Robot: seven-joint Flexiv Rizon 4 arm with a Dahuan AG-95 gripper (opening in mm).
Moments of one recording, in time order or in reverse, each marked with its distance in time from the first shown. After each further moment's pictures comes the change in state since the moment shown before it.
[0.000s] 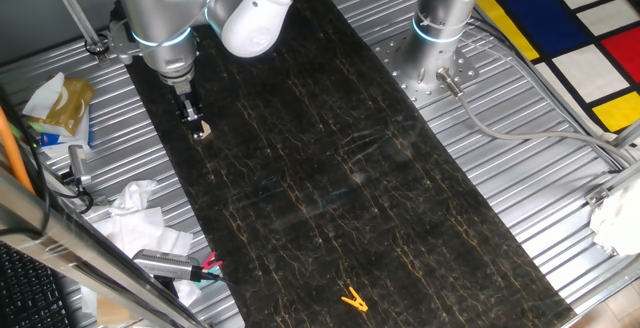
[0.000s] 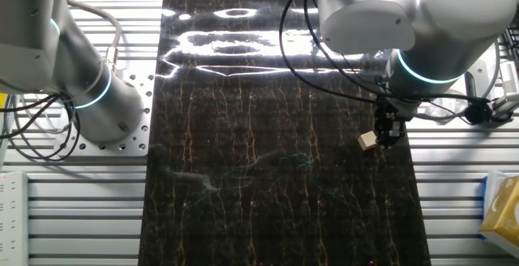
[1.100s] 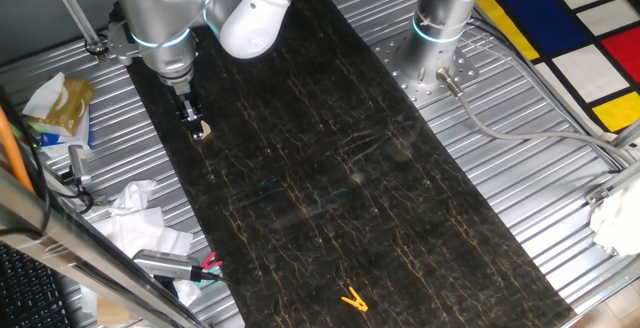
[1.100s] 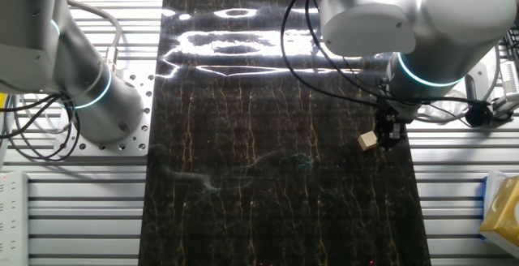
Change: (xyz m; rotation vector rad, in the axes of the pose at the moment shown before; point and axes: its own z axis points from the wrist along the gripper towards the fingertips) arm -0.002 -0.003 0.006 0.001 0.000 -0.006
